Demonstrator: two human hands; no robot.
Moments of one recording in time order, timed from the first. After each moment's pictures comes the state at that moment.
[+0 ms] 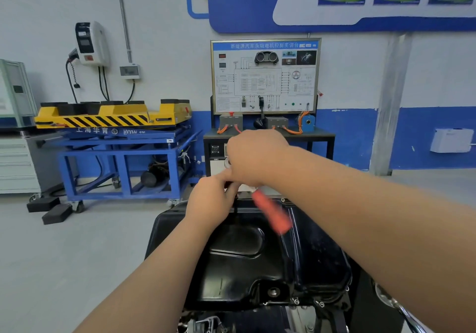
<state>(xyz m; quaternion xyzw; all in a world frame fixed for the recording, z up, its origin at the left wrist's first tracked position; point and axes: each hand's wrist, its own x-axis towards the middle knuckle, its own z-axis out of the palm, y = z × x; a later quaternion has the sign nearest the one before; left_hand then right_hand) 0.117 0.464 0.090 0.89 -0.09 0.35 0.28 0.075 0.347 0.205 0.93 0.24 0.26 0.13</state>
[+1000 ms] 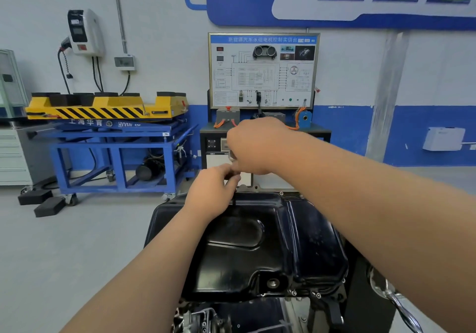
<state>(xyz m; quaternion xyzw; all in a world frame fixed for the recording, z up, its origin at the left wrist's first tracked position) 0.120 0.467 0.090 0.89 -0.13 0.31 0.31 0.082 0.346 0.209 0.90 0.28 0.27 0.19</state>
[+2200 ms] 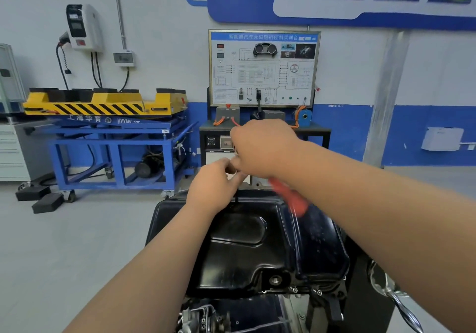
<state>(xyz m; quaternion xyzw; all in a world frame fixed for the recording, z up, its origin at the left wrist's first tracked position) 0.125 0.466 0.090 0.89 -0.09 0.29 0.33 0.081 0.342 0.197 0.91 0.27 0.29 0.15</state>
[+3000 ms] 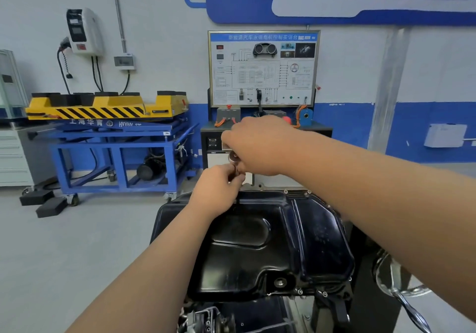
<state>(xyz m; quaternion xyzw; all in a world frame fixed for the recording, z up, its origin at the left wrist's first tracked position) 0.119 0.467 0.093 0.89 -0.12 0.28 0.33 0.081 0.345 0.208 0.87 0.34 0.27 0.21</state>
